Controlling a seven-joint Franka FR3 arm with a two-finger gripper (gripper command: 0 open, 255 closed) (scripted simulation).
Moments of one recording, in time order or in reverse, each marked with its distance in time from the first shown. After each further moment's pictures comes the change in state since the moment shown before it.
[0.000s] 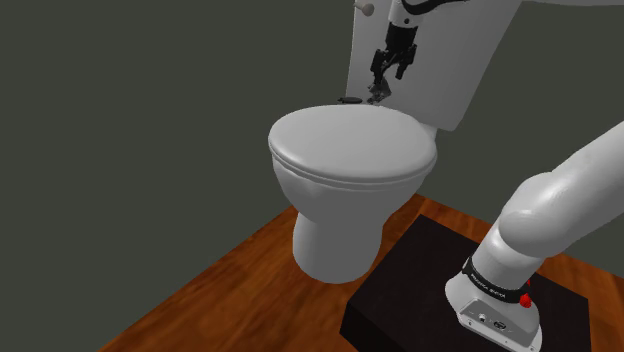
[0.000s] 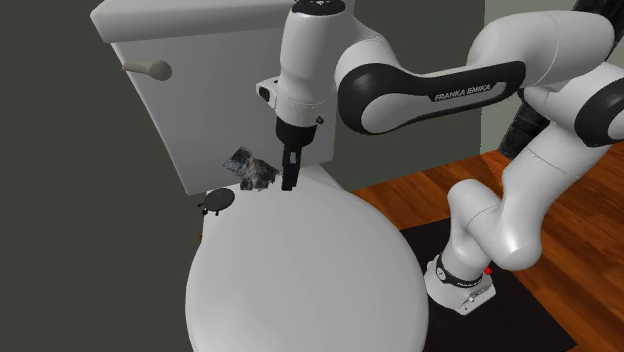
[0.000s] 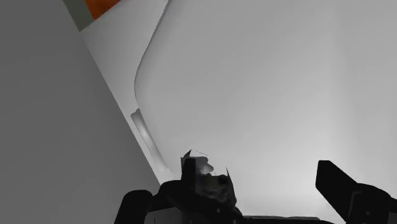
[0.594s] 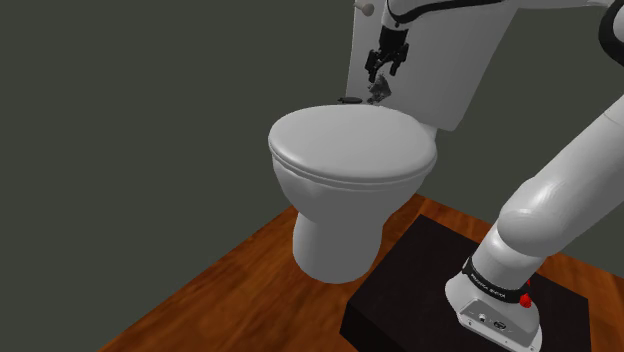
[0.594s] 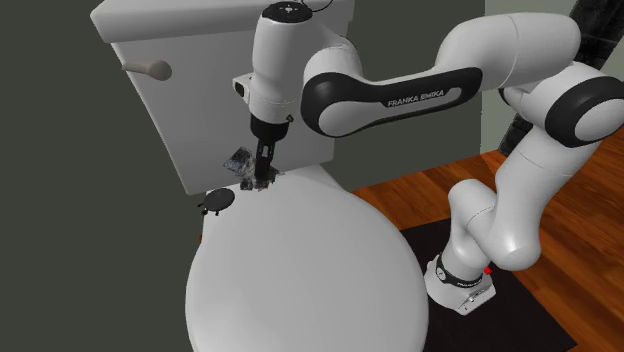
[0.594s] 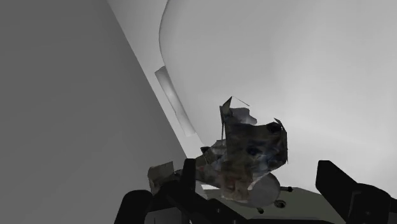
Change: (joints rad) arm -0.026 0.141 -0.036 0.101 -0.034 0.099 -0.021
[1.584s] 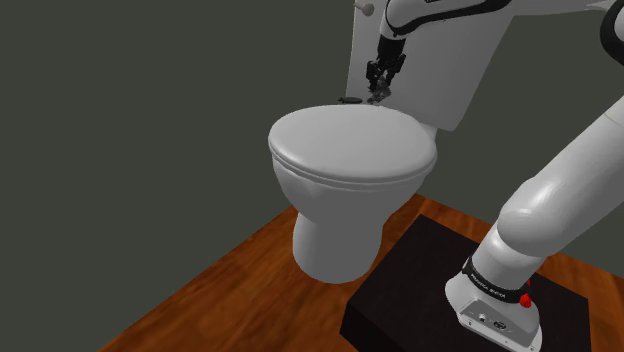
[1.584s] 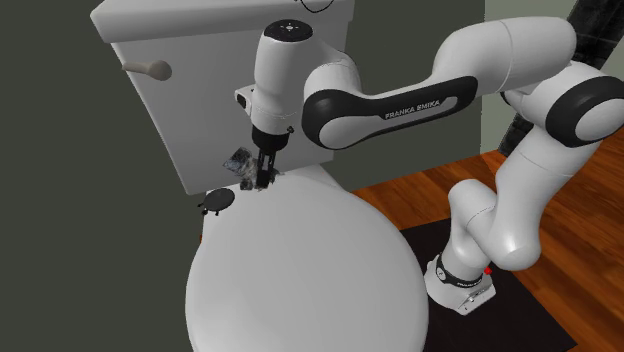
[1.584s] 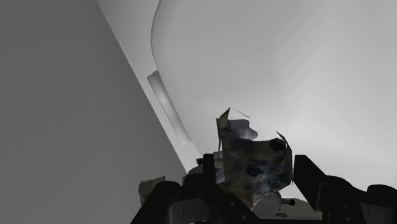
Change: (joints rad) arm -0.002 -0.005 -0.002 -0.064 -0.006 0.060 0.011
